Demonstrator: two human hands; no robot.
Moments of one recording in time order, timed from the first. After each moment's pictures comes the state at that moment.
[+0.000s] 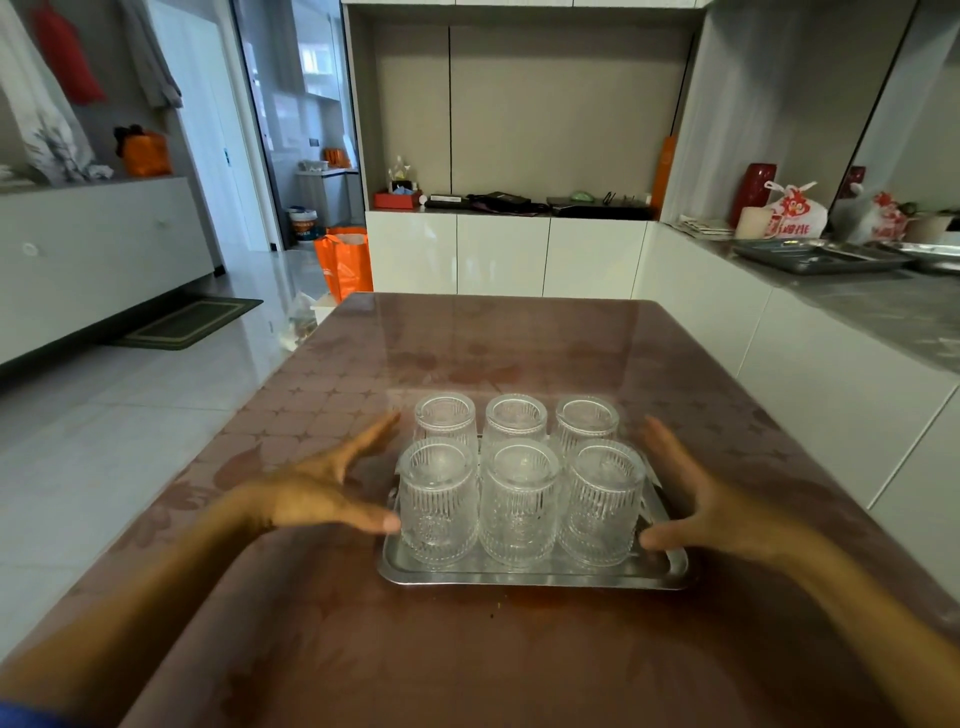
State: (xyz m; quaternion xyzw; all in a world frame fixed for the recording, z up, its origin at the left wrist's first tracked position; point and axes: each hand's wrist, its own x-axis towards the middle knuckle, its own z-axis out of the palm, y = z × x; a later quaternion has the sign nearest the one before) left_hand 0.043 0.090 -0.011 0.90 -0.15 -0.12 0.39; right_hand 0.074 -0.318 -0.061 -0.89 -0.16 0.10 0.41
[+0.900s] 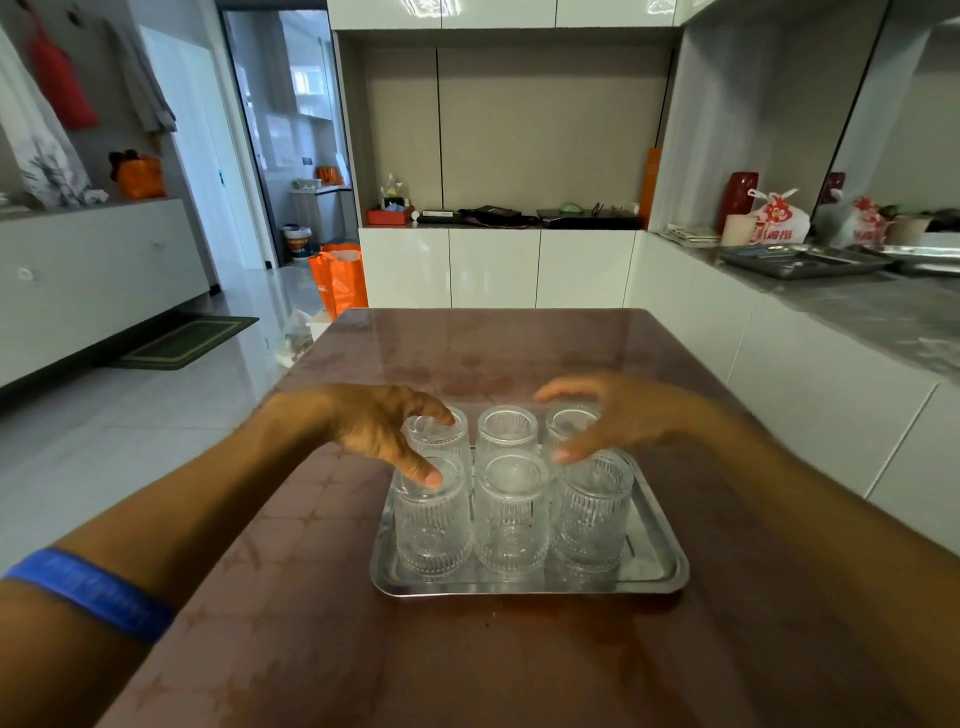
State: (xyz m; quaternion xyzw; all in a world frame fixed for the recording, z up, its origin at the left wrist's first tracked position) left_hand 0.116 0.049 0.038 0.96 -0.17 -0.20 0.13; right_hand 0.131 -0.250 0.026 -0.93 -0.25 0.13 0.24
